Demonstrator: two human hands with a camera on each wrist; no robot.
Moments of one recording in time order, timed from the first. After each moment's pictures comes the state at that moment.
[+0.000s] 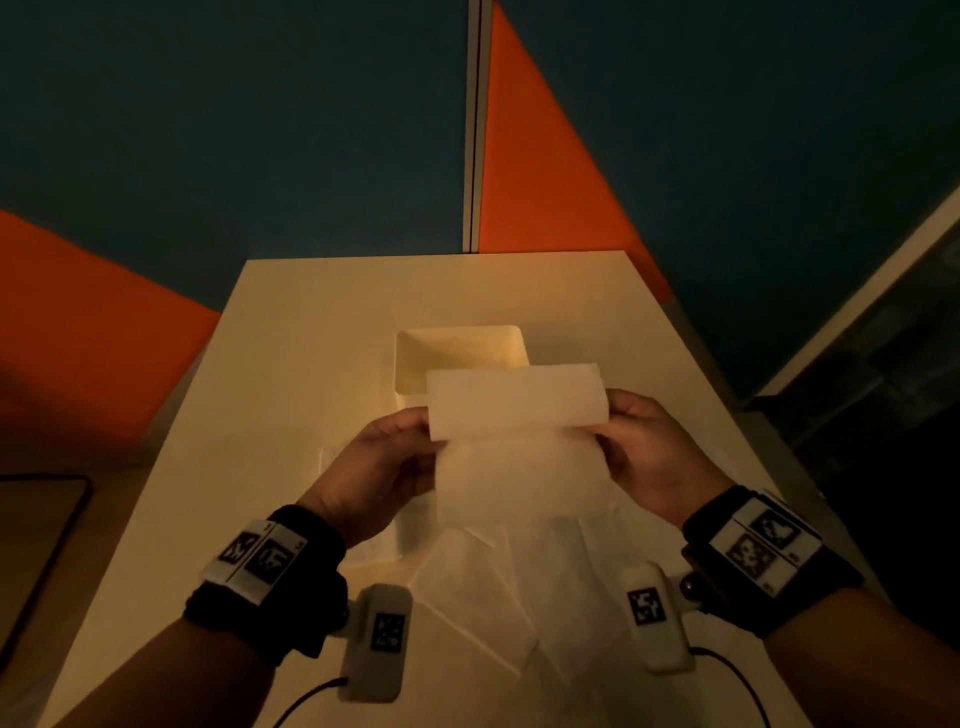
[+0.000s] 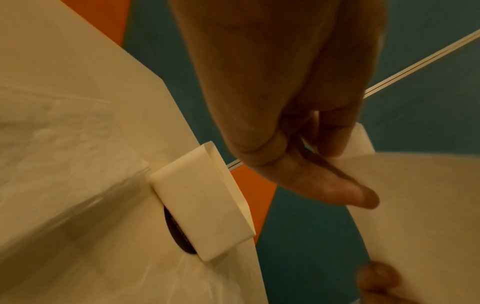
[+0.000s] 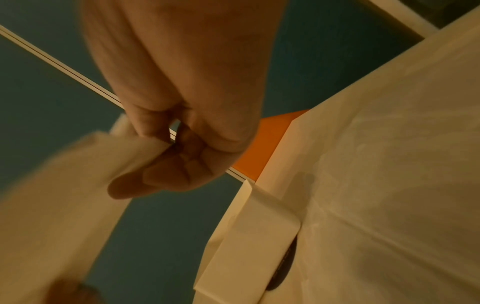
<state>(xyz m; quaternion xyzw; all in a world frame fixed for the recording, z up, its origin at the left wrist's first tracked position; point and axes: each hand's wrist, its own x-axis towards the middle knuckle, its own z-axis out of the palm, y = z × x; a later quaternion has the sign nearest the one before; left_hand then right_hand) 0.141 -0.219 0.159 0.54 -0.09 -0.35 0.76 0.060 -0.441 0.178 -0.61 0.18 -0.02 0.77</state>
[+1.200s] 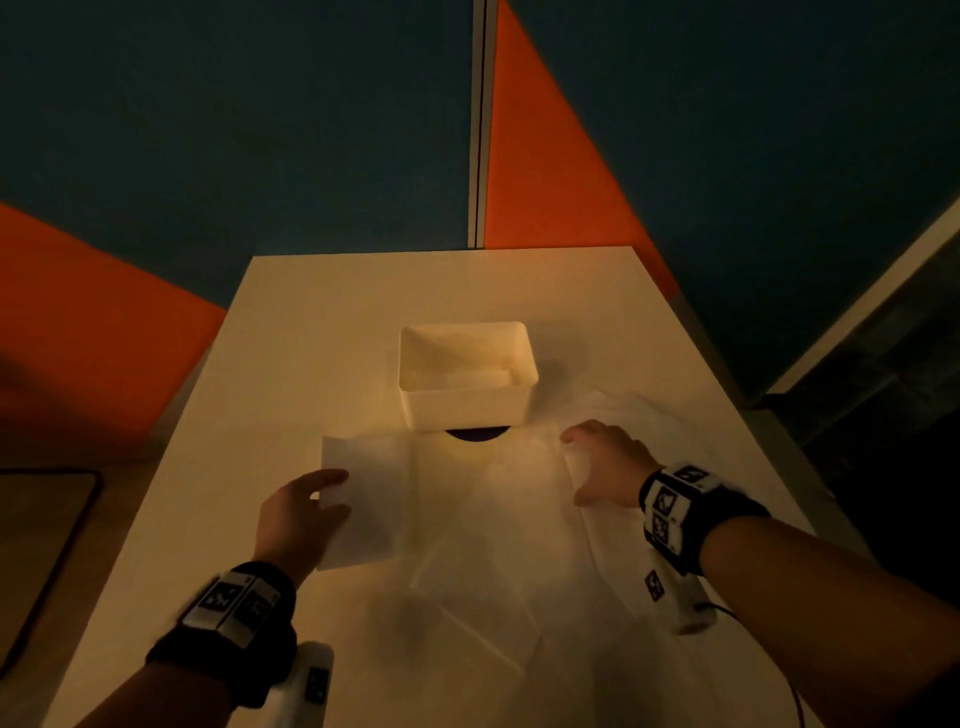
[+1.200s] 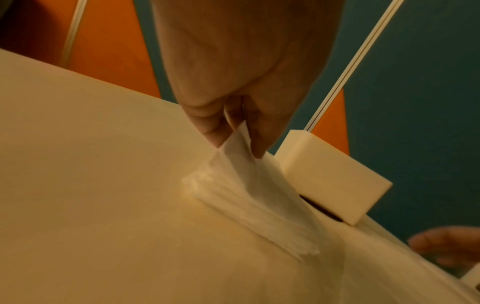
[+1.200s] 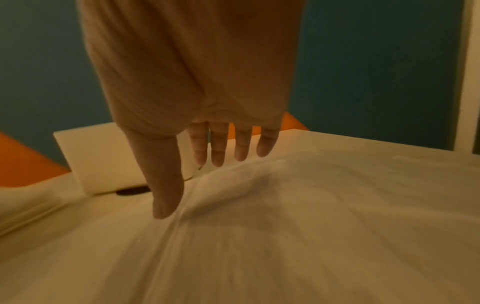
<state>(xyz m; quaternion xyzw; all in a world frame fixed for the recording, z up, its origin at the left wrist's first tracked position) 0.155 -0.141 0.066 0.89 0.06 -0.11 0.45 0.095 -0.480 0.090 -0.96 0.13 0.20 0.14</state>
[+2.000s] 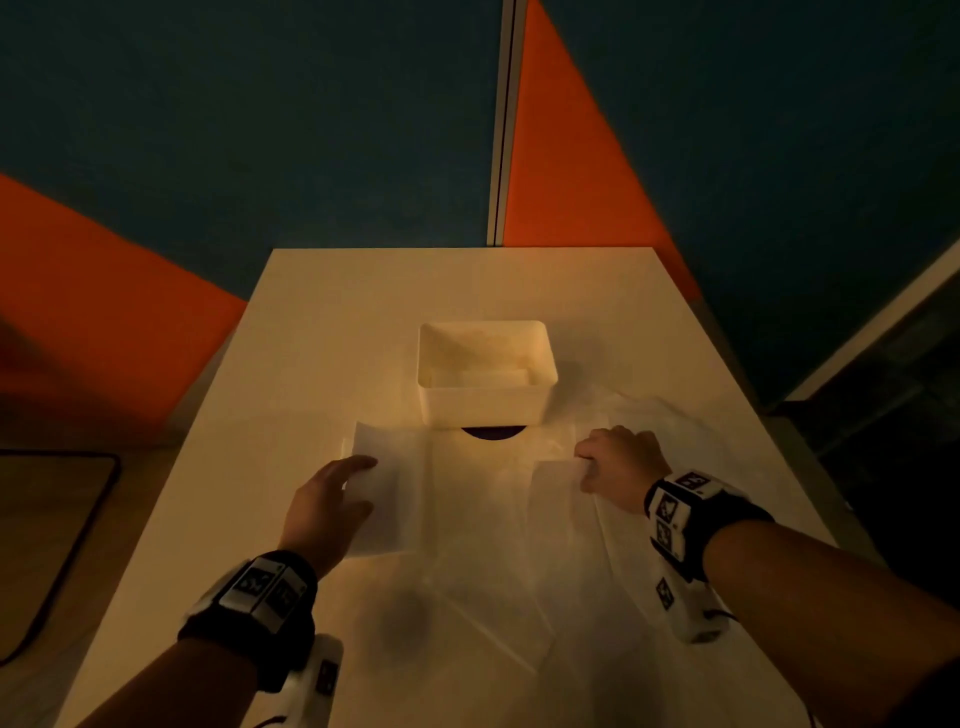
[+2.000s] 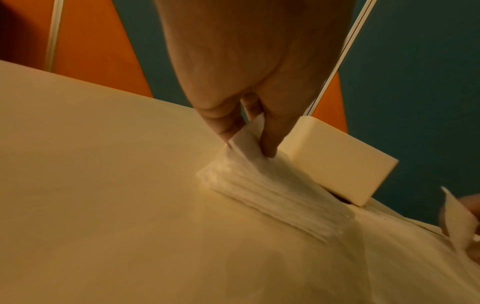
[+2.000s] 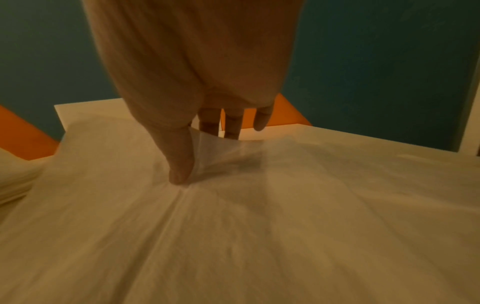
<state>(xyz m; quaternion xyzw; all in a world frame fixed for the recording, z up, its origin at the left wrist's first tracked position) 0.157 -0.139 0.054 0.91 -0.07 -0.10 0.39 0.101 -0.471 0.085 -0.98 0.08 0.17 0.03</state>
